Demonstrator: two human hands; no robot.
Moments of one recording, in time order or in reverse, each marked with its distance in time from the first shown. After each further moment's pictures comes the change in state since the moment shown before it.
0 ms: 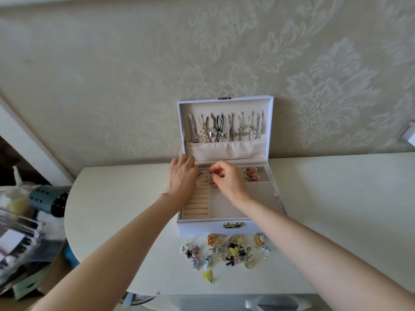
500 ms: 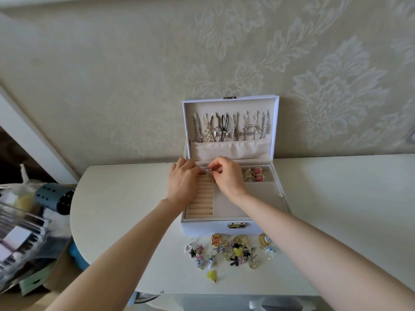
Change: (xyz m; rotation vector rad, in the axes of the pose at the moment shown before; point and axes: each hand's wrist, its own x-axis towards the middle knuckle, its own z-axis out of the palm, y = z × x) left_hand -0.017 -0.007 0.014 -0.237 0.173 -0.065; right_hand 0.011 -0.010 0.010 -0.143 0.041 -0.079
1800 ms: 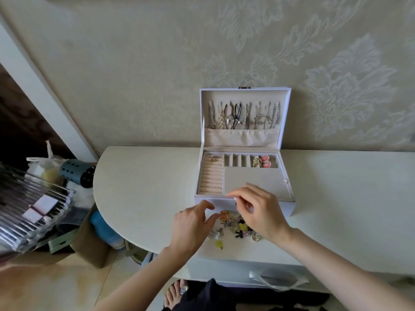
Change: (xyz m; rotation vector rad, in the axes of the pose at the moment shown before) left_hand -0.127 0.066 -0.065 -0.224 -0.170 -0.258; right_hand -0.127 -0.008 -0.064 -0.206 -0.024 -0.533
